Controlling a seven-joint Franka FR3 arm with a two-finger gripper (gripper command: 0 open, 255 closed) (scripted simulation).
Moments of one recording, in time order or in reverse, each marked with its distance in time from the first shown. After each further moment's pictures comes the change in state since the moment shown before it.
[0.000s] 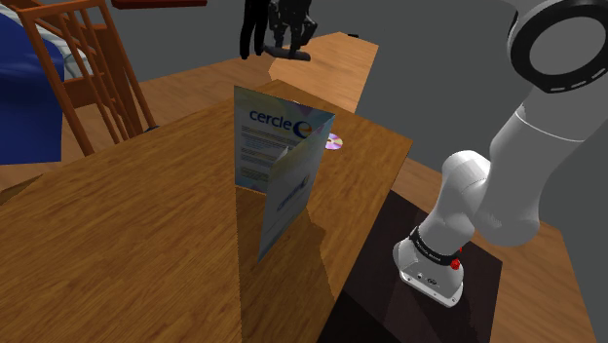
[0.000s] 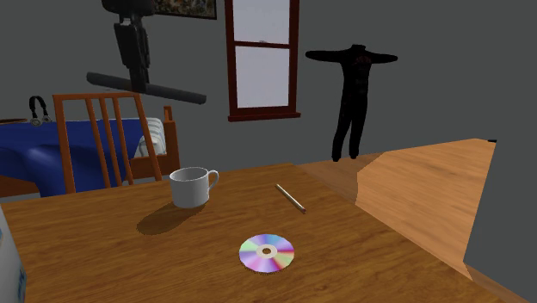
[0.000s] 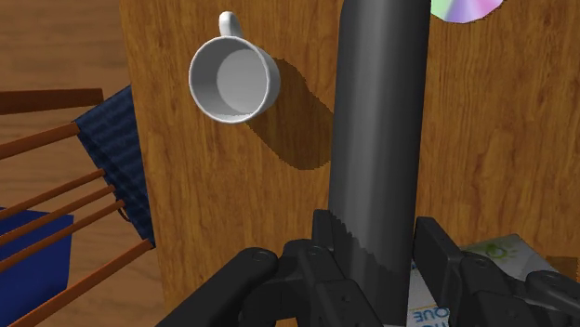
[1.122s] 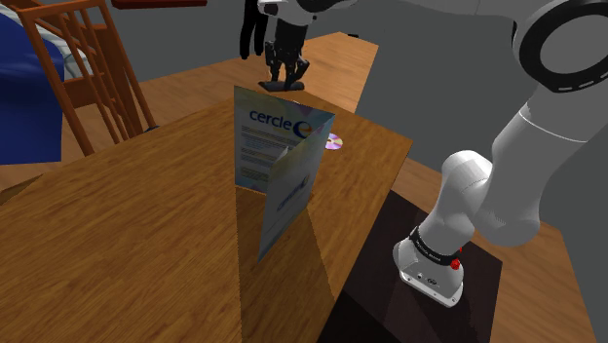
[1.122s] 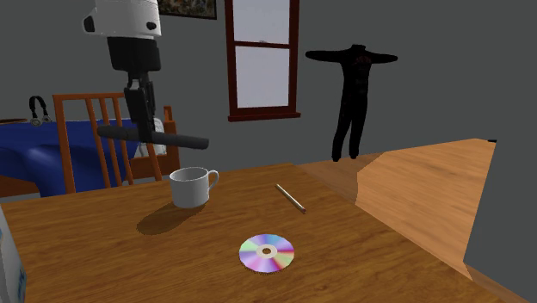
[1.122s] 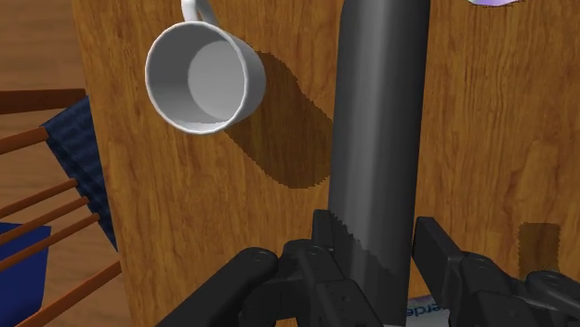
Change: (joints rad) arm 0.011 -0.032 0.008 -0.264 -0.019 0.237 0.014
